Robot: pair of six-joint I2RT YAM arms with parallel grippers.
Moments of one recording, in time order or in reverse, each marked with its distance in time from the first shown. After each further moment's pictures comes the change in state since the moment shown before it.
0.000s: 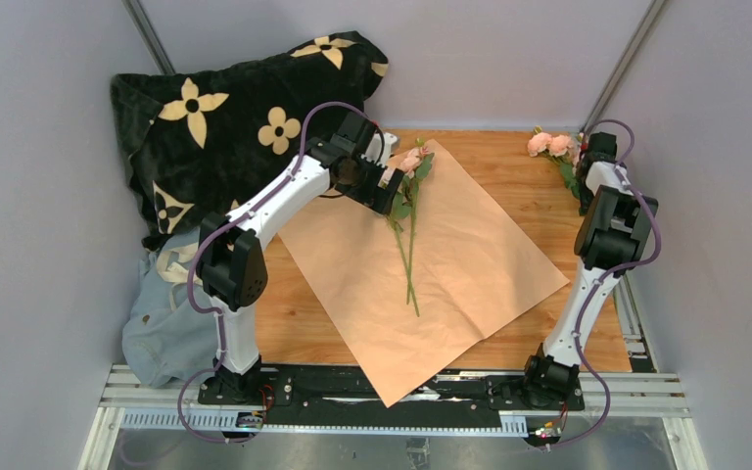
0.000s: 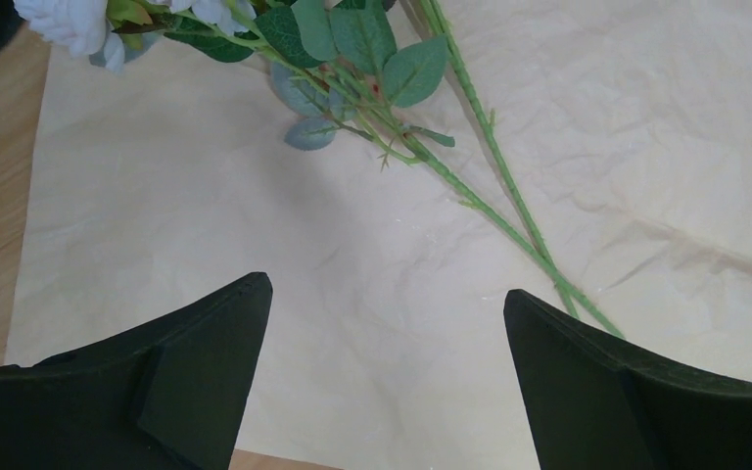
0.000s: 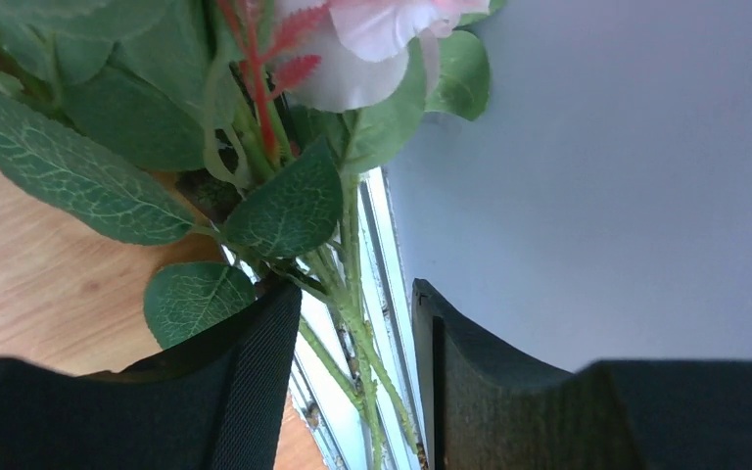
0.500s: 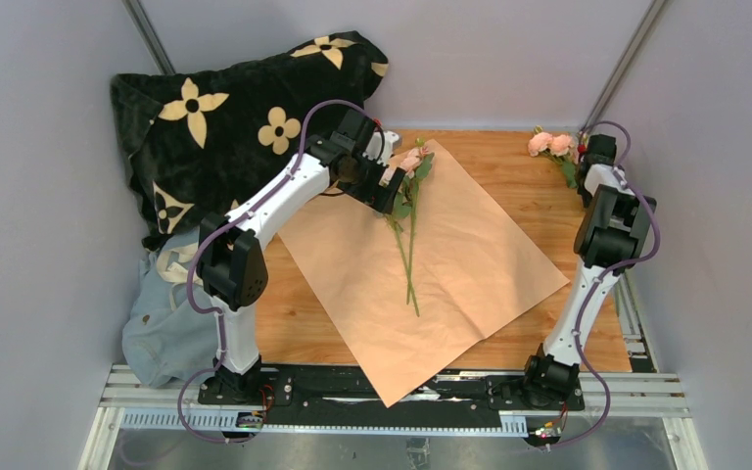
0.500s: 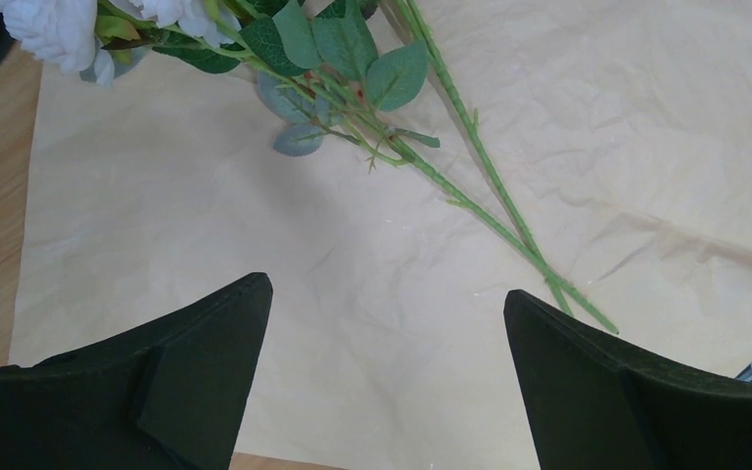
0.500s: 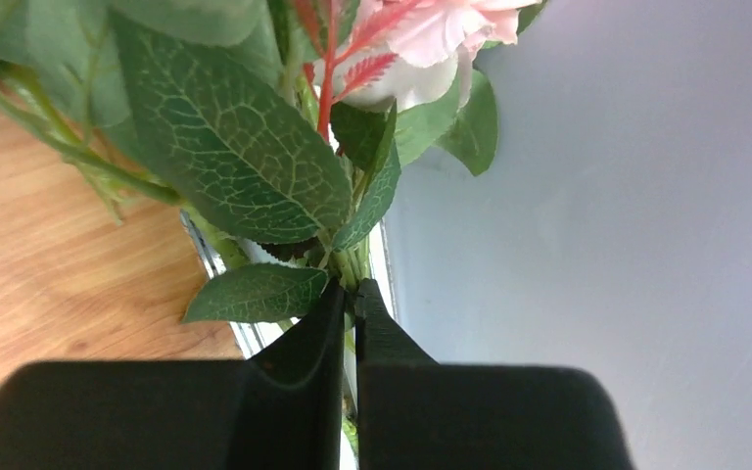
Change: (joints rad) left arm 0.000 0.003 0.033 -0.019 0.032 0.026; right arm -0.004 0.045 0.002 0.076 -0.006 -0.072
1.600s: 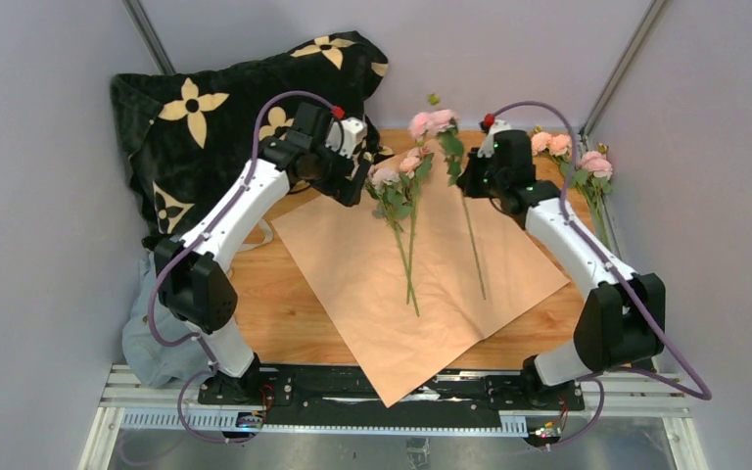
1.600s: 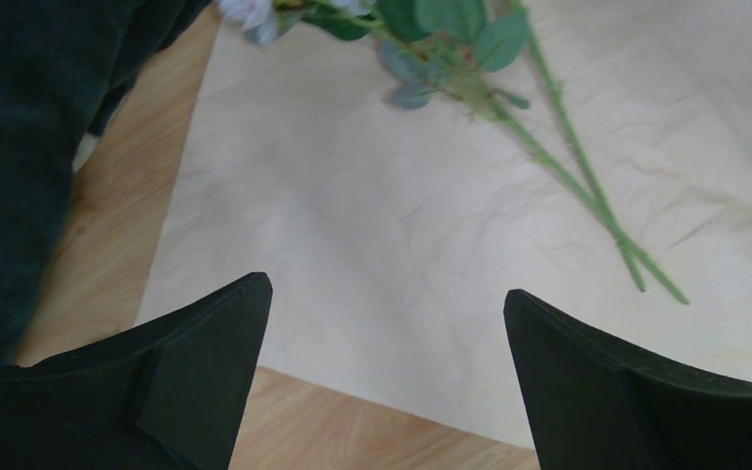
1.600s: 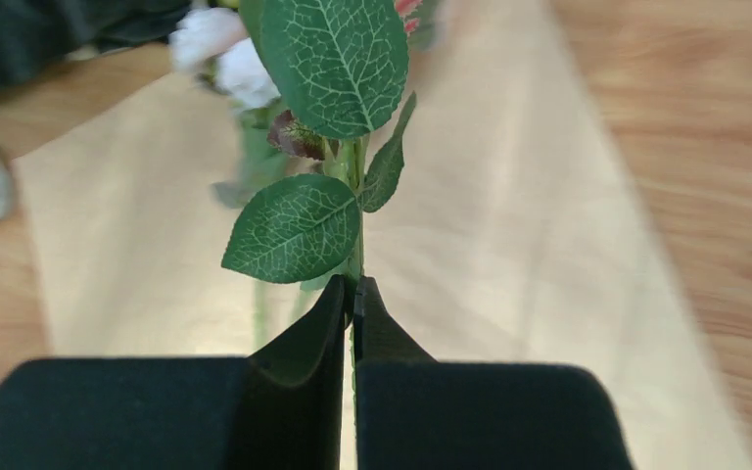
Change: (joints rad) left arm 0.094 -0.200 -0.103 0.003 -0.012 0.101; right arm 0.572 -0.829 -0.517 0.130 -0.552 0.592
